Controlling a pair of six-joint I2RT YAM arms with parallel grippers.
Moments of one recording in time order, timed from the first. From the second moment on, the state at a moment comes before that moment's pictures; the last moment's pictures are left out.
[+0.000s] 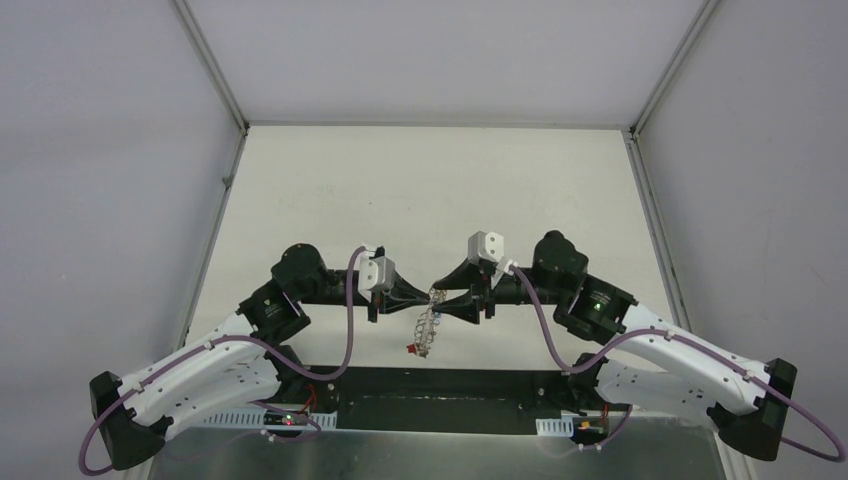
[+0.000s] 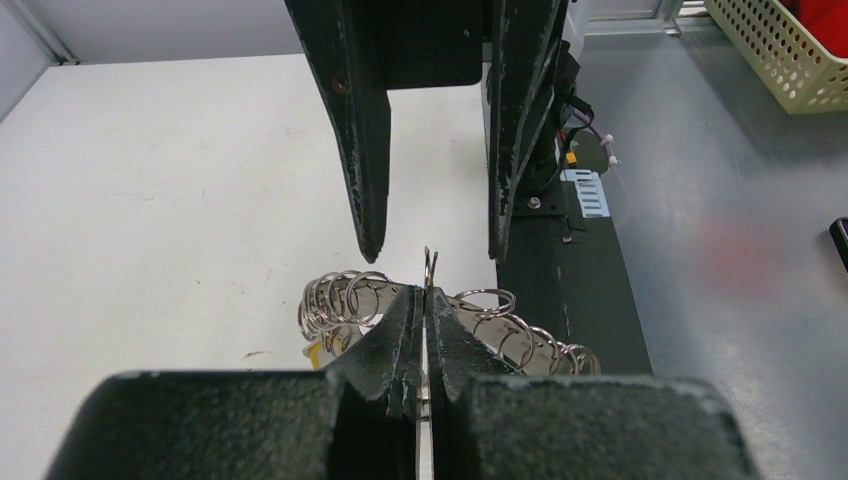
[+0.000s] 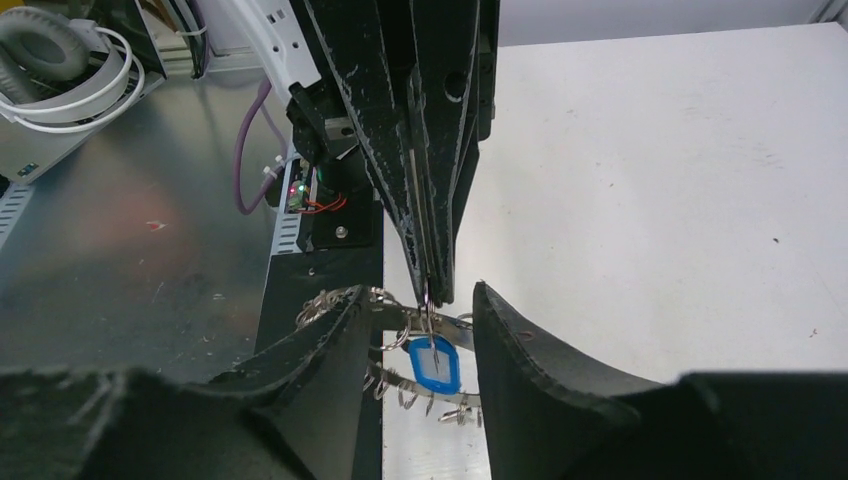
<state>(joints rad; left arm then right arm) -0.87 0.71 0.62 0.06 0.72 0.02 1.02 0.85 0.80 -0.08 -0.53 -0.03</state>
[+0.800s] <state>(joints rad) -0.88 0.71 0.62 0.07 0.72 0.03 1.02 0.83 0.72 -0.03 -0.54 -0.08</state>
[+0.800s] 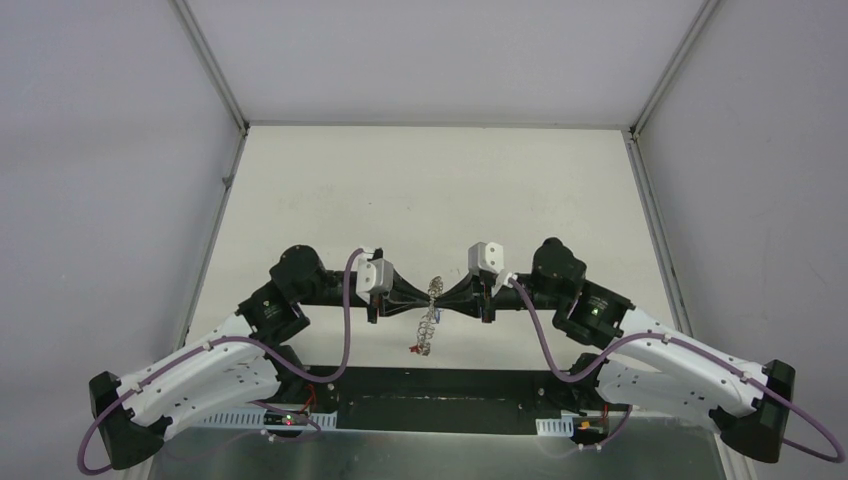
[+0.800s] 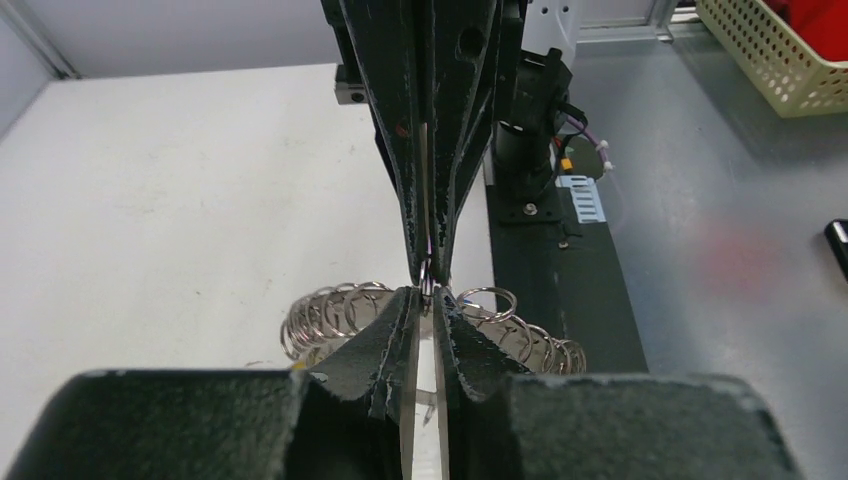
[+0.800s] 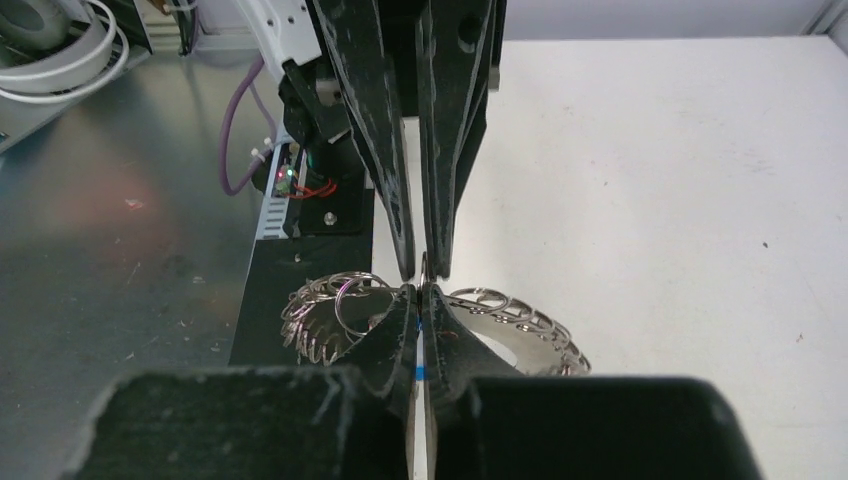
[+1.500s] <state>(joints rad) -0.88 0.74 0.72 -0.16 0.68 0.18 1.02 1.02 1.10 -0.73 -0.51 -0.29</state>
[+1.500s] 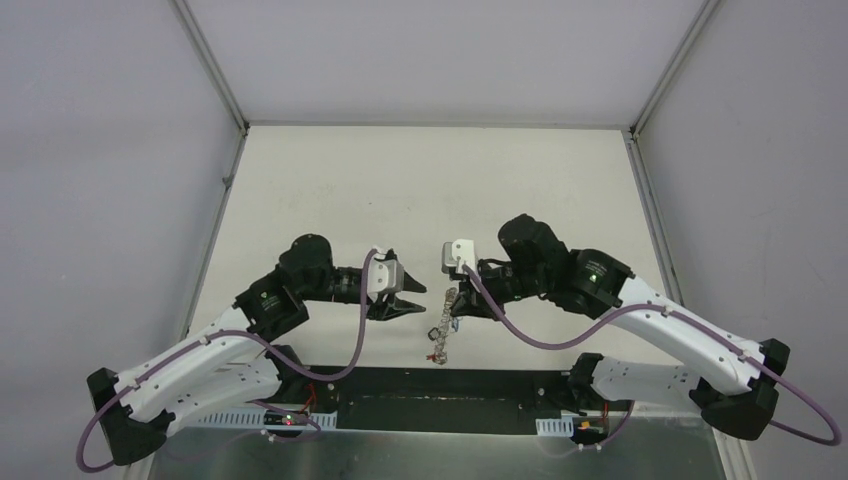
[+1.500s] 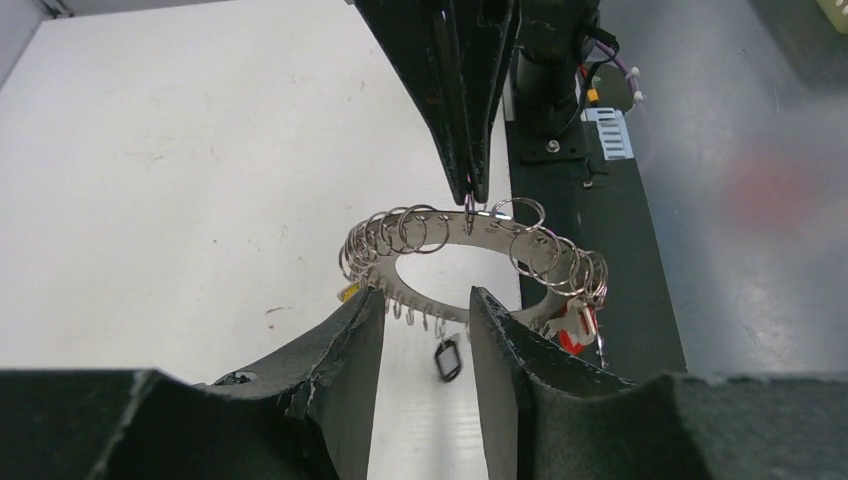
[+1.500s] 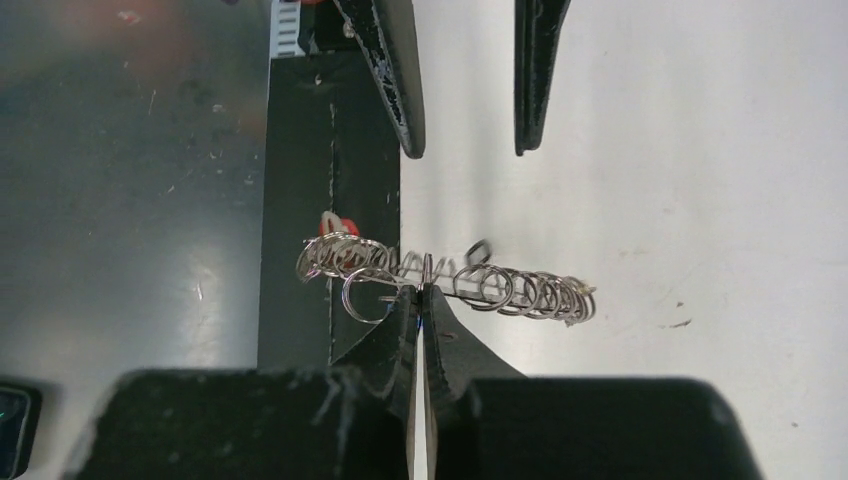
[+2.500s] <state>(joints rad) -1.04 0.94 0.72 -0.01 0.65 0.18 1.02 1.07 1.13 -0.82 -0.53 -0.22</state>
